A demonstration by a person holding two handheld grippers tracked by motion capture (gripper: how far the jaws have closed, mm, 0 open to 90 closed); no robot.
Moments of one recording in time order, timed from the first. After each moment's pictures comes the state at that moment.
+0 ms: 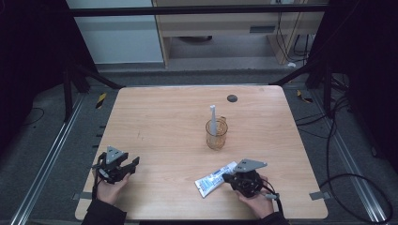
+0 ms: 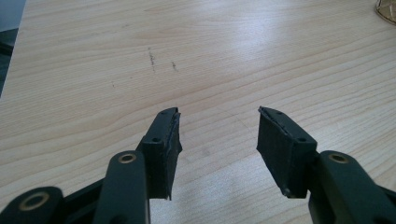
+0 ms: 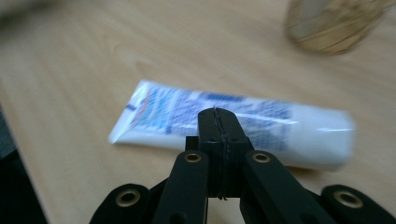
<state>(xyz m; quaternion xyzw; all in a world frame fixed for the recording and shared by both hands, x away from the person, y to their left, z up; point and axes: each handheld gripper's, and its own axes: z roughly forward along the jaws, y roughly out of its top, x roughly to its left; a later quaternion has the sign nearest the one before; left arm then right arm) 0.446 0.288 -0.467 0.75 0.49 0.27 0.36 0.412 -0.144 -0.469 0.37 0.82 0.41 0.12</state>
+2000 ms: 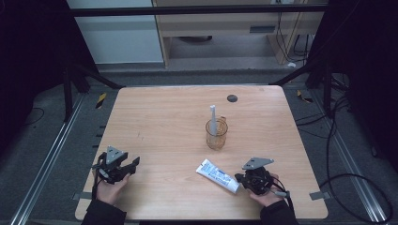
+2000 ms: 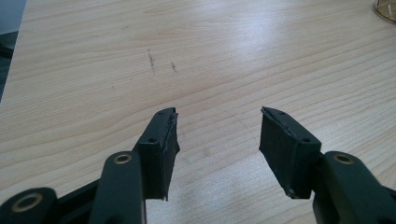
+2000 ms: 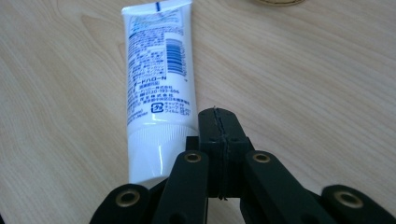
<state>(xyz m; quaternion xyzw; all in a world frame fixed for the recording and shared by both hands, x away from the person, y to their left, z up) 0.446 0.288 -0.466 0.75 0.49 0.27 0.36 0.419 -0.172 -0.477 0.38 0.85 0.34 0.12</state>
